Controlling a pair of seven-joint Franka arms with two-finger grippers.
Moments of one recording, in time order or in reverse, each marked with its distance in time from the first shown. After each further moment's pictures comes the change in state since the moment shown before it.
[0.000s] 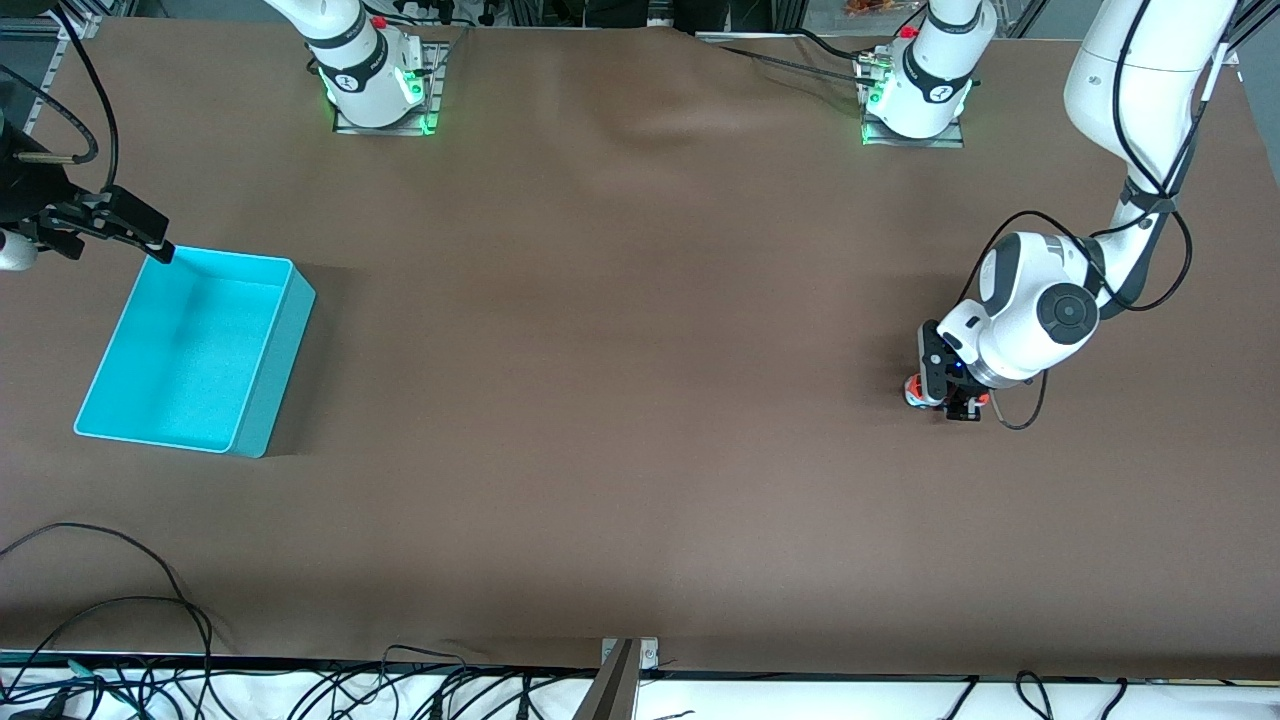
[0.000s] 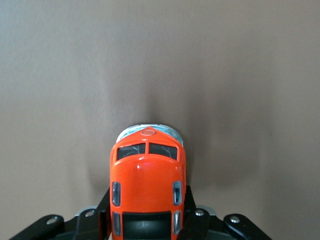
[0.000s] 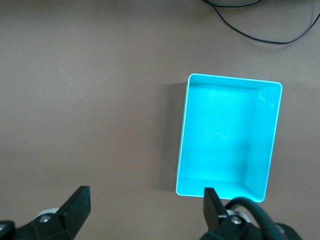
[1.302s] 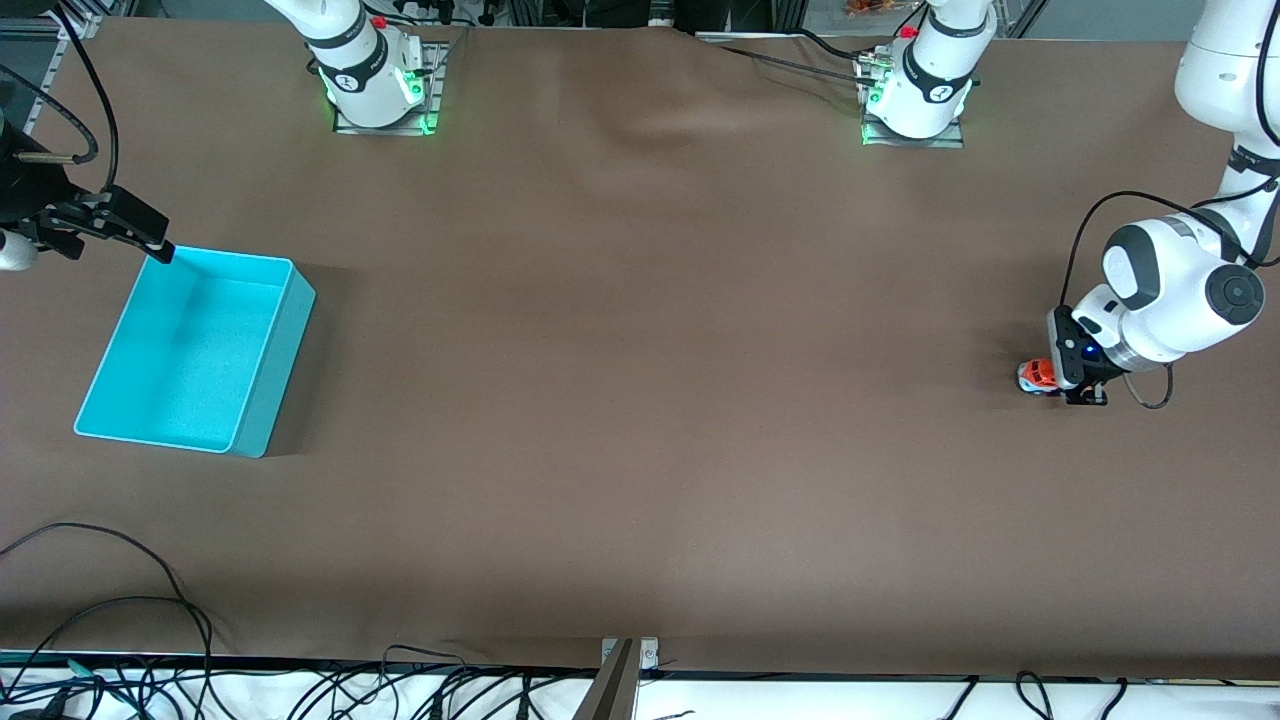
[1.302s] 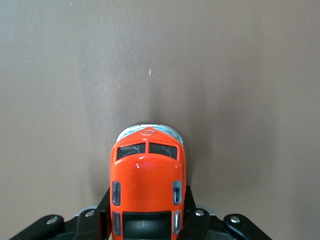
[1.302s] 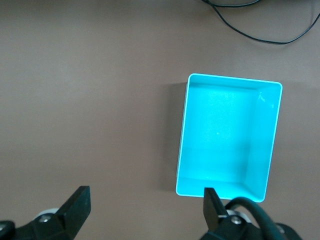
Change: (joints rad) left arm 0.345 -0.002 -0.002 -0.006 0.000 0.011 0.340; right arm 0.000 0.000 0.000 0.000 0.000 0.000 0.000
